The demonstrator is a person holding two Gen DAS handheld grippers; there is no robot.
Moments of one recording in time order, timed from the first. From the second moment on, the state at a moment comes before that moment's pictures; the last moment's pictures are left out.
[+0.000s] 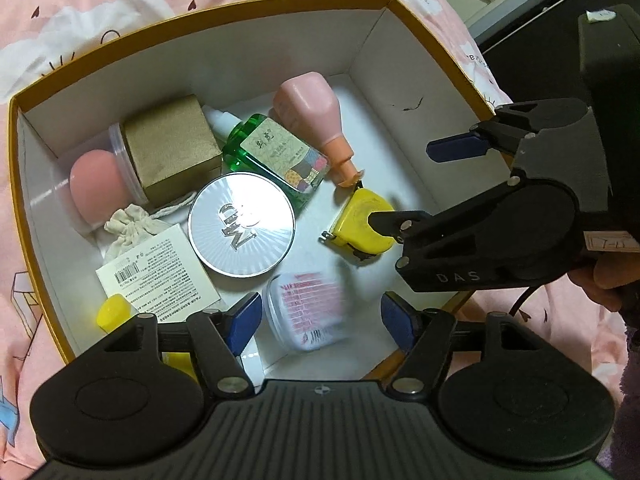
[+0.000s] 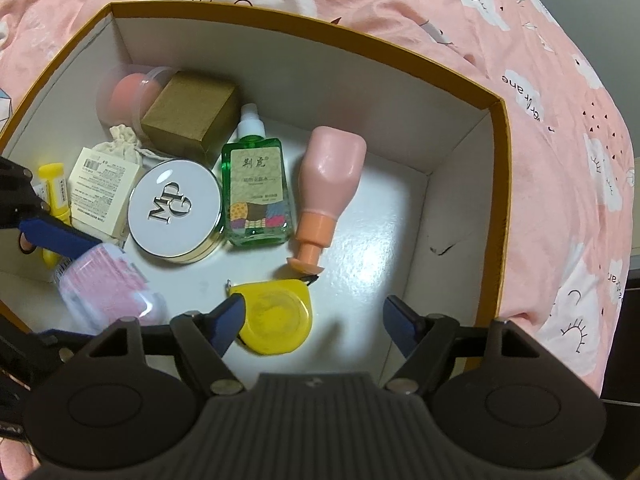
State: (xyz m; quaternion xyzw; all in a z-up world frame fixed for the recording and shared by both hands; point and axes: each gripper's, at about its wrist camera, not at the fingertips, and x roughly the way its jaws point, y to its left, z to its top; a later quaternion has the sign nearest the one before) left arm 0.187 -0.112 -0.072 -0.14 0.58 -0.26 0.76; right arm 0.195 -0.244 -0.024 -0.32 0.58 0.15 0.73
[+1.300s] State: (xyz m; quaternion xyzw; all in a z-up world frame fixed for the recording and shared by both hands) left arm 0.048 -0.054 0.078 0.00 0.18 -0.10 0.98; right arm 0.075 -0.197 0.097 -0.28 0.34 0.17 0.88
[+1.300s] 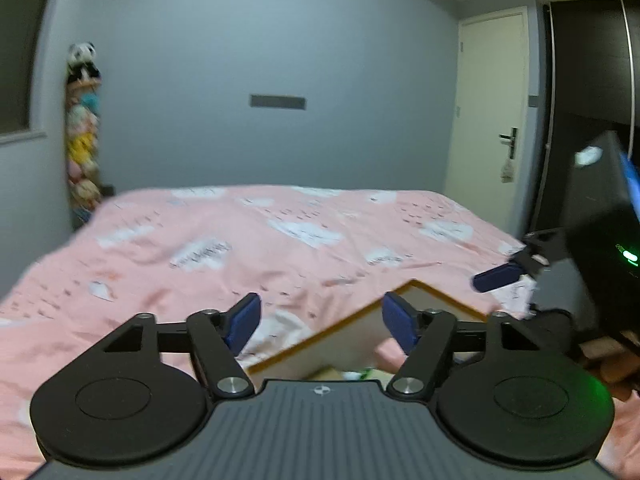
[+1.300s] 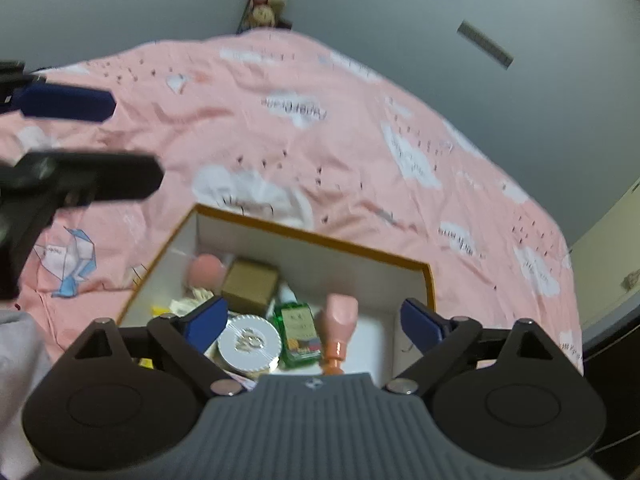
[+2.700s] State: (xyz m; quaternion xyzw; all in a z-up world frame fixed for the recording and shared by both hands) left arm 0.035 -0.022 -0.026 0.05 0.37 0.01 0.93; right arm 0.009 -0.193 0.008 -0.11 0.34 0.11 0.93
